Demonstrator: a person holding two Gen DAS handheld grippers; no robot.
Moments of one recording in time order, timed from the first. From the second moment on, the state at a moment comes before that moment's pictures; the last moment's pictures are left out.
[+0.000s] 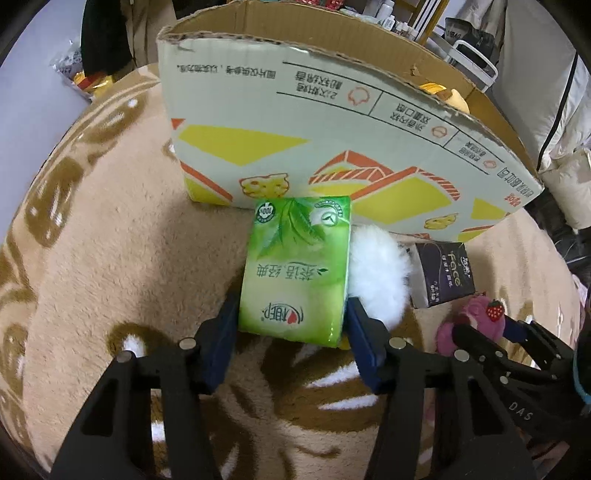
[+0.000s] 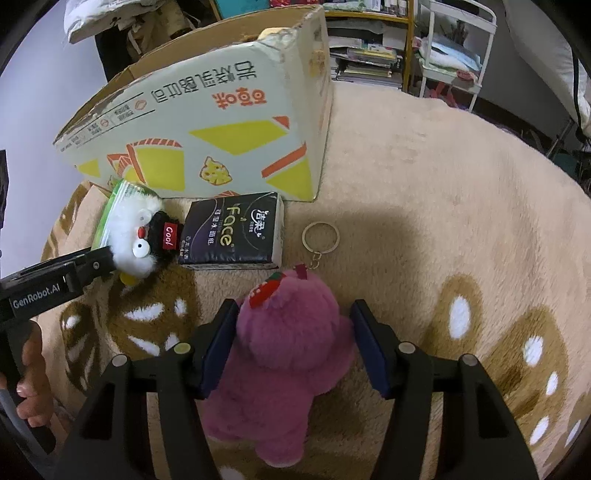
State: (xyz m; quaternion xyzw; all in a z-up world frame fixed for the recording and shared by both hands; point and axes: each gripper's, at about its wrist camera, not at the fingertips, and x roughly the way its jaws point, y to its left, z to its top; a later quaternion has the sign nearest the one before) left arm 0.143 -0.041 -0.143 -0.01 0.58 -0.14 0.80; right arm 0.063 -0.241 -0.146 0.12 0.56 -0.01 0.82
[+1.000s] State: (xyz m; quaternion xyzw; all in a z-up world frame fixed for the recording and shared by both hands) left arm 0.084 -0.046 -0.104 0.04 0.55 -0.11 0.83; right arm 0.048 -0.238 -0.111 0.08 0.49 -0.04 0.87
